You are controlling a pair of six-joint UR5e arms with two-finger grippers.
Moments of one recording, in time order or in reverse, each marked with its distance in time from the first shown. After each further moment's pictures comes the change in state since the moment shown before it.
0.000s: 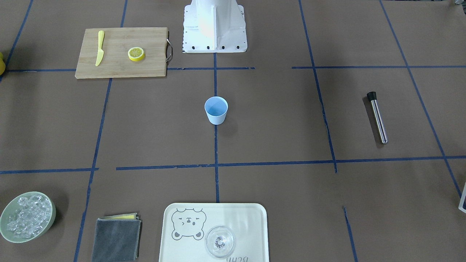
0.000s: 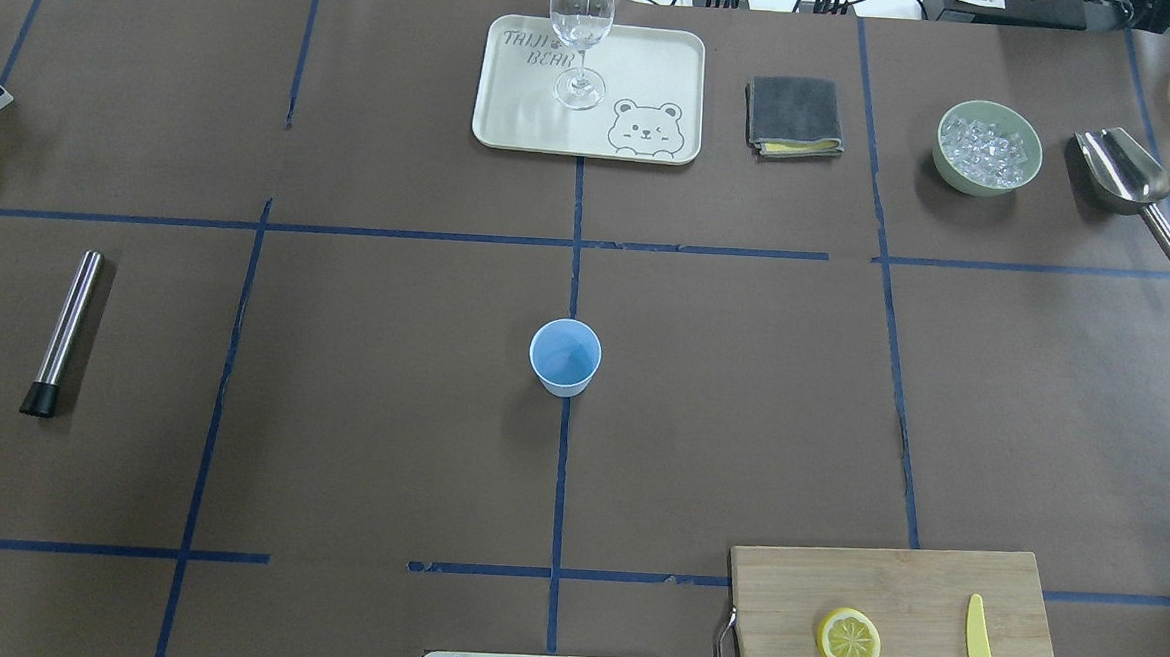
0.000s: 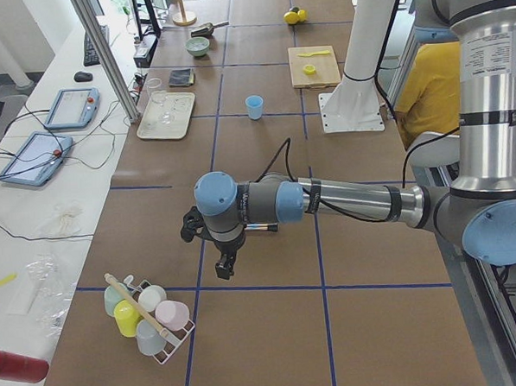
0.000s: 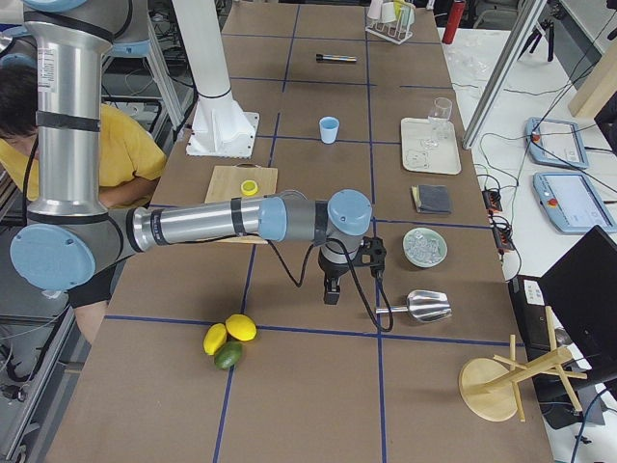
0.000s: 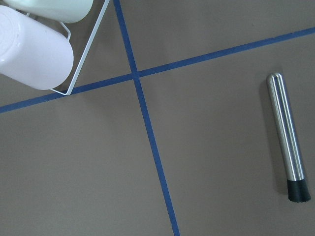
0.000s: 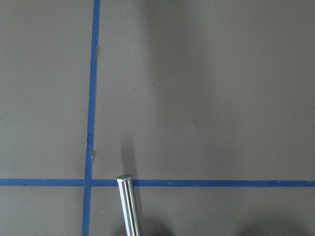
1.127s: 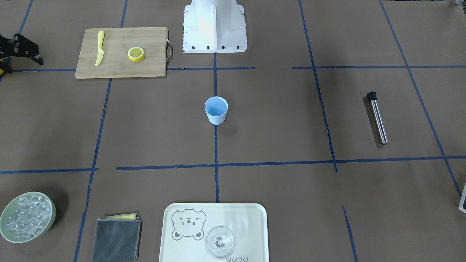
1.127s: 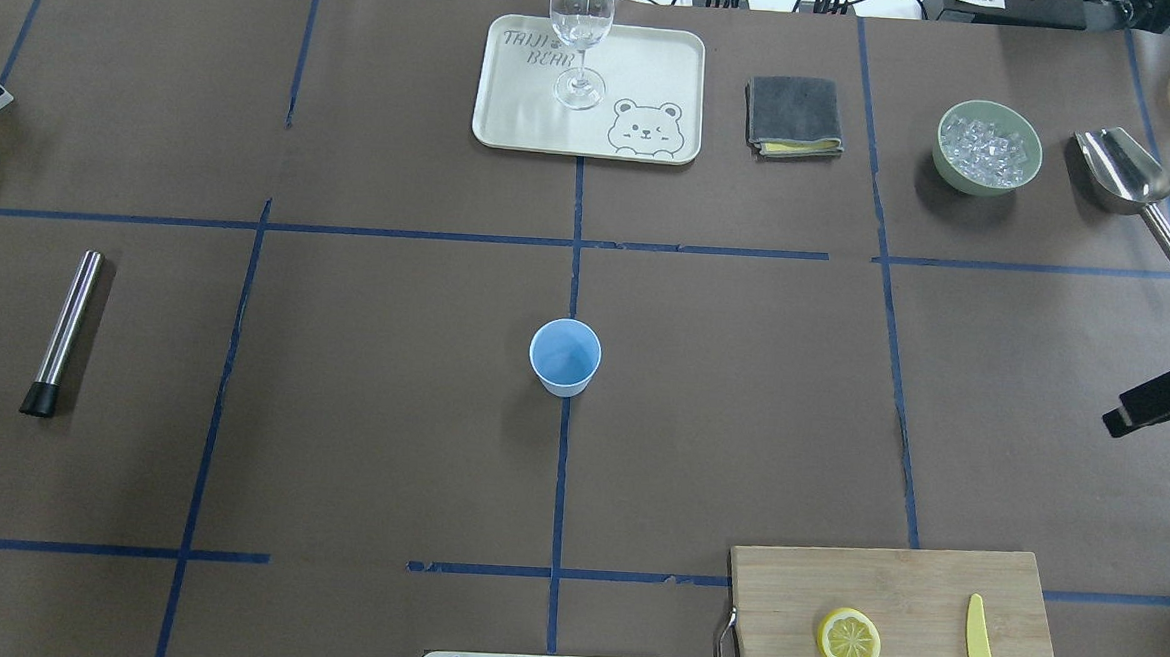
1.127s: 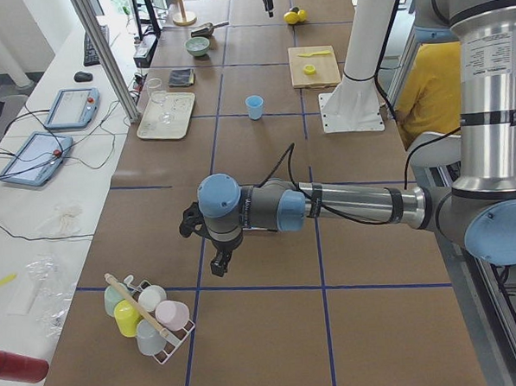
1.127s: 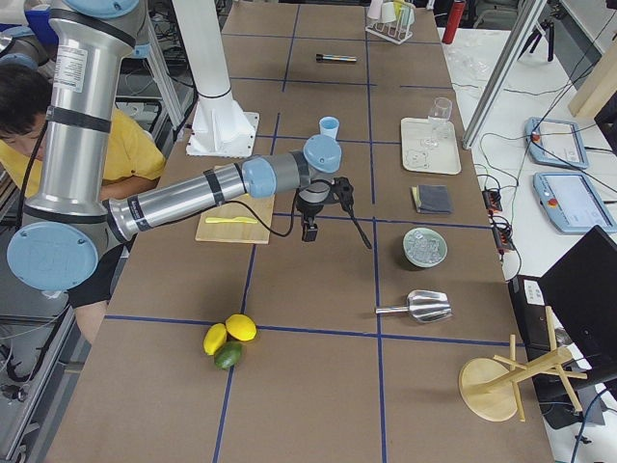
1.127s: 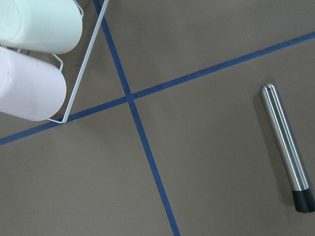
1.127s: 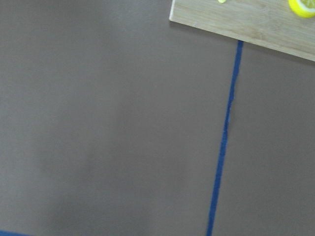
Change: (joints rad) left arm 0.004 0.009 0.017 -0.115 -0.042 -0.001; right arm -0.516 -0.122 0.388 0.223 -0.080 0.517
